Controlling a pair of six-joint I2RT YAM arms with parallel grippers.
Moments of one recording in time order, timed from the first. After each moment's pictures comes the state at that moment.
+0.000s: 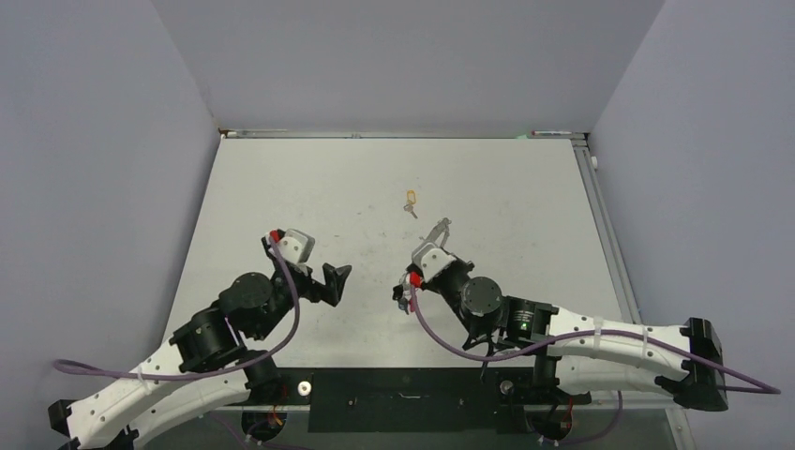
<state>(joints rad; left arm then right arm) -1.01 0.47 0.71 -0.39 -0.45 -0.16 1.32 0.97 0.70 0.17 0.72 -0.48</state>
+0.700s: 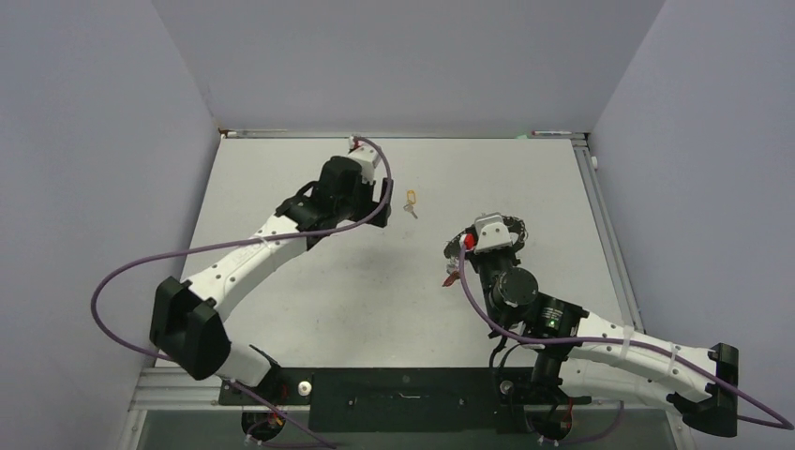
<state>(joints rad) -0.62 1.40 1.18 -0.39 -0.10 -0.24 1.15 0.80 0.68 0.13 1.04 -0.35</state>
